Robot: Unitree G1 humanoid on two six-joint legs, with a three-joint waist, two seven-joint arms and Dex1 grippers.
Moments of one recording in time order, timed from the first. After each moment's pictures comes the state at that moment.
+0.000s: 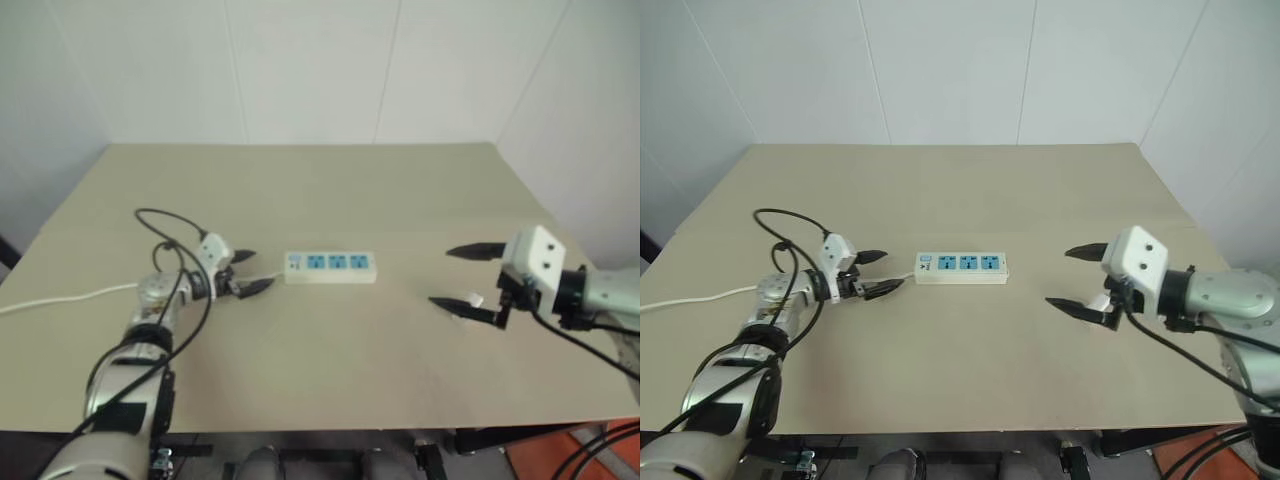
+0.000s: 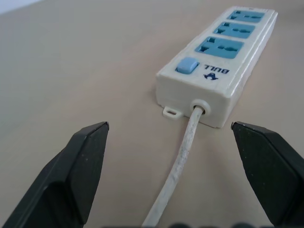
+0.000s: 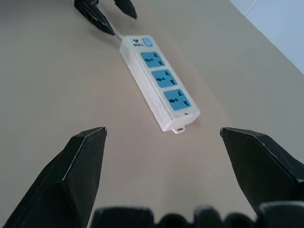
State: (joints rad) left arm -0.89 0.46 0.03 1.24 -0.07 -0.37 -1.12; right arm -0.18 -0.94 -0.20 -0.41 0.42 0.39 0.99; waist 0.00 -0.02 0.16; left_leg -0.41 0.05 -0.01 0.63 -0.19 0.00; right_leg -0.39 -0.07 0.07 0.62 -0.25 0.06
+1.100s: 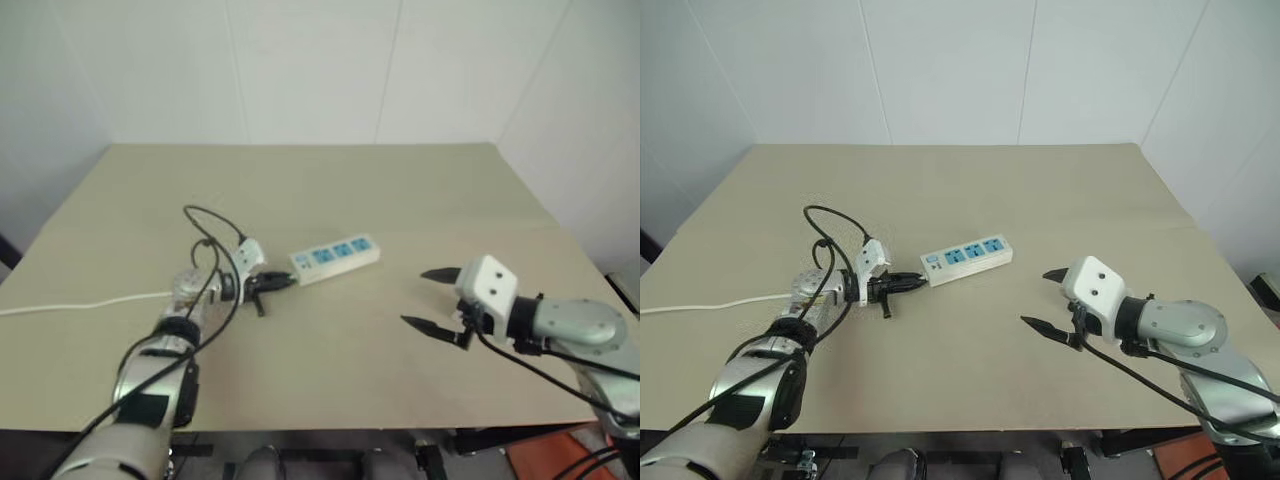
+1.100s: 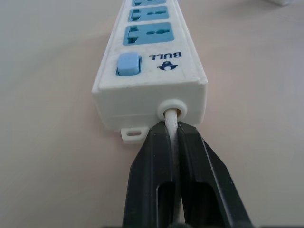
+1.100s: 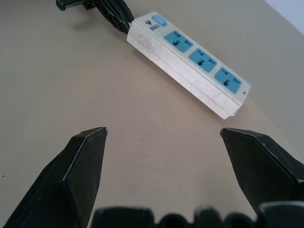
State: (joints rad) left arm -0.82 0.37 0.05 1.02 -0.05 -0.31 -1.25; right arm -0.16 -0.88 -0.06 -0.50 0.33 0.46 0.84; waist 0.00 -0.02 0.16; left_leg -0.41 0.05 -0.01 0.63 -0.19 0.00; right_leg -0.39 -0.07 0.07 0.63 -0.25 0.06
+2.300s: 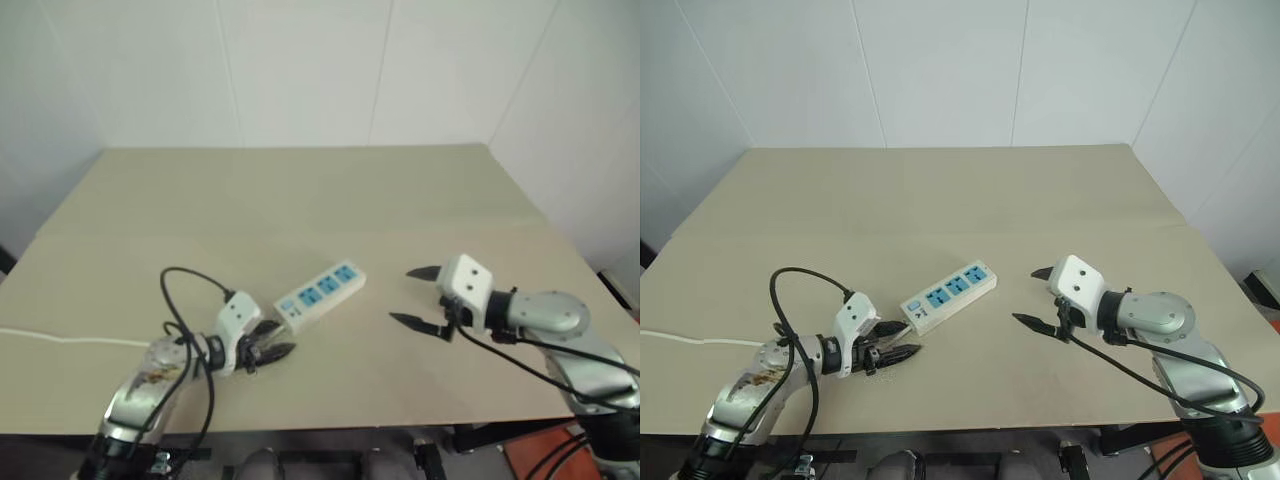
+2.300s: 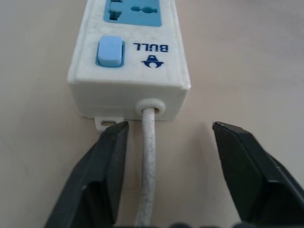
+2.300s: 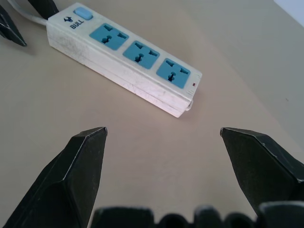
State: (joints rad) left arm -0.14 0.55 -0.05 -0.32 -0.28 0.66 -0.84; right arm -0.26 -0.80 0.03 -0.31 0.22 0.35 0.89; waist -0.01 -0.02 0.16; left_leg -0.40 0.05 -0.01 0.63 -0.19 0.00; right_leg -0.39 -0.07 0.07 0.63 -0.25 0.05
